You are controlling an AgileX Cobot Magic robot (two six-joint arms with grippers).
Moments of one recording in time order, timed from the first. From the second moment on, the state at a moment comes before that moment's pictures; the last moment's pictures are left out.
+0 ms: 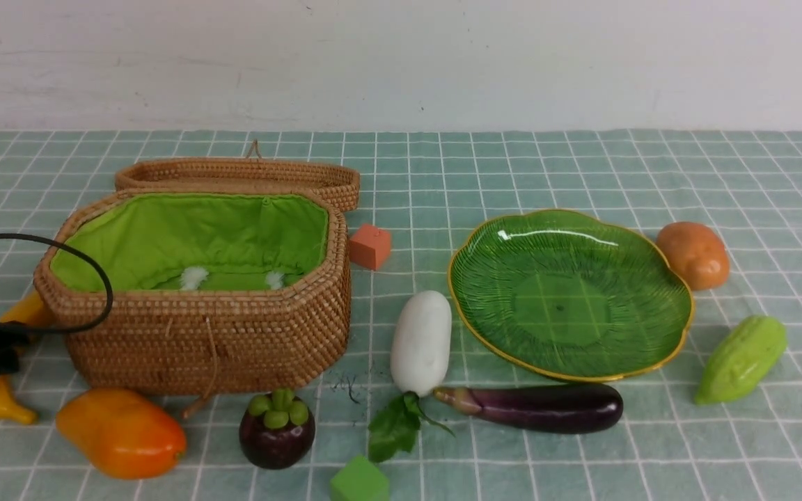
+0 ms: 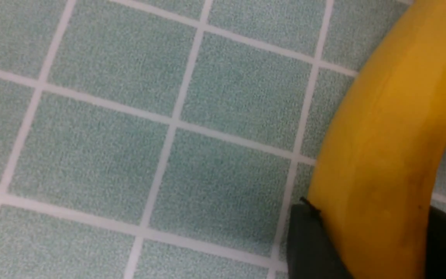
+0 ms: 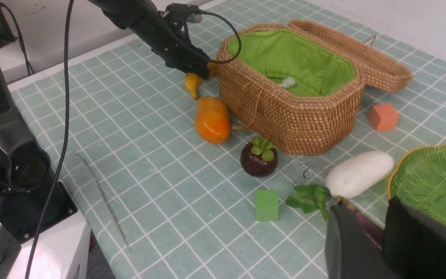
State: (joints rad) right arm 0.23 0.60 -1.10 0.73 1.15 -0.60; left arm 0.42 1.79 -0.89 -0.82 0.21 0.81
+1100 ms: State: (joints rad) right arm 0.23 0.60 -1.10 0.44 1.06 -0.33; left arm 0.04 1.36 -1.23 -0.70 0.59 0.75
